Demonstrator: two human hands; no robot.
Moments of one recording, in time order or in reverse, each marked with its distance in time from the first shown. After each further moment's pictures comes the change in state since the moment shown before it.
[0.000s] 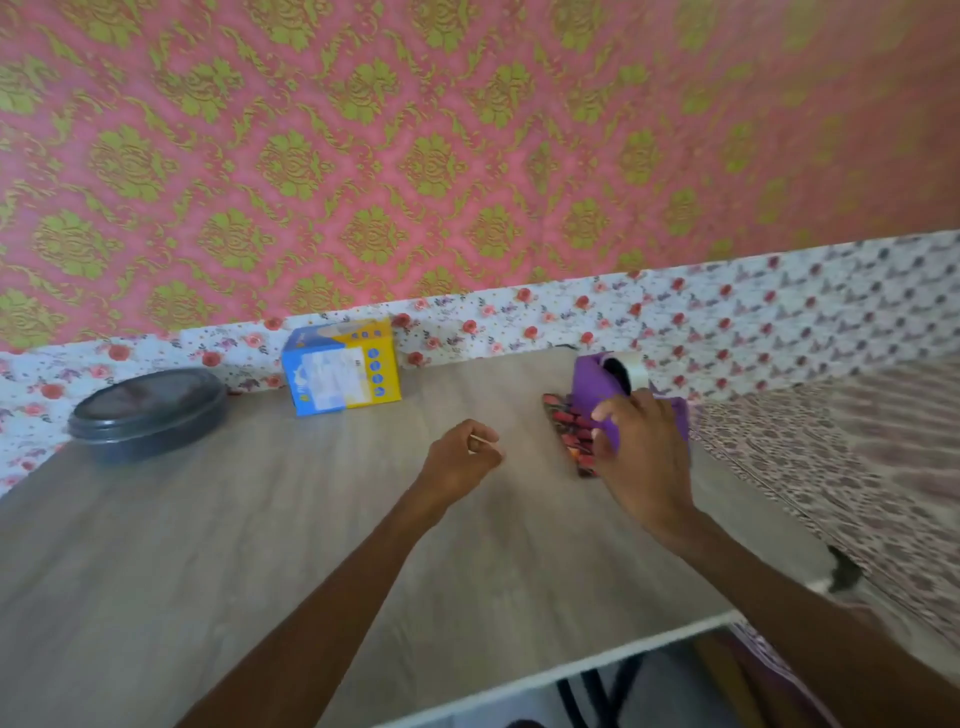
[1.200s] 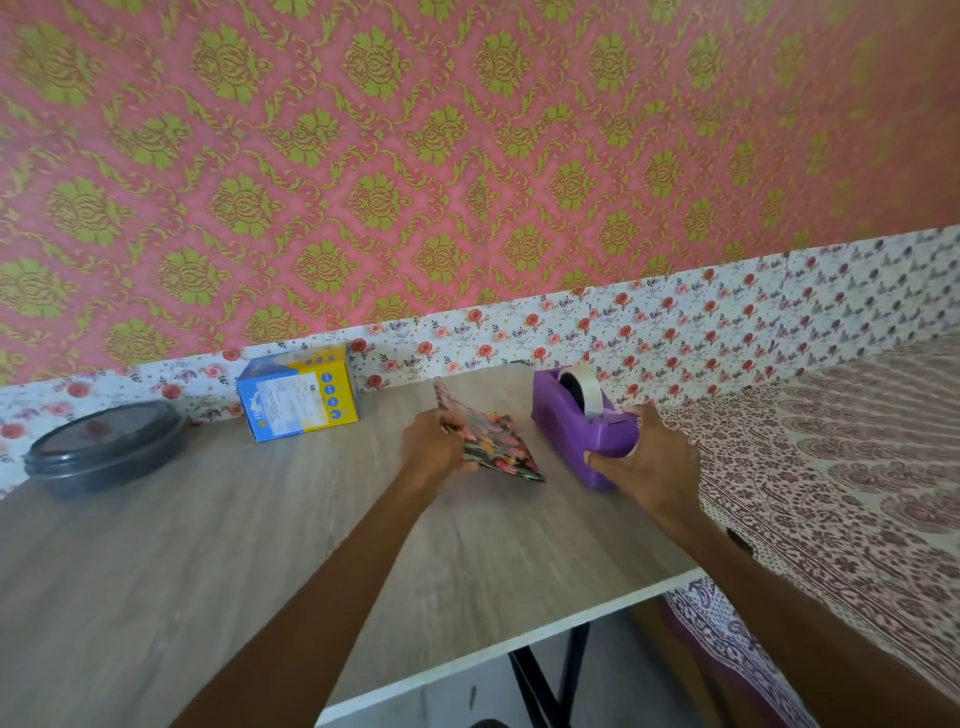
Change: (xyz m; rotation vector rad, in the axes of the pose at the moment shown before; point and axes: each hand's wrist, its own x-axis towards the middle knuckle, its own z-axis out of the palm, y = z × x) left_hand -0.013 0.071 0.042 -0.146 0.211 -0.099; right_hand -0.003 0.093 -0.043 0.068 -0.099 0.288
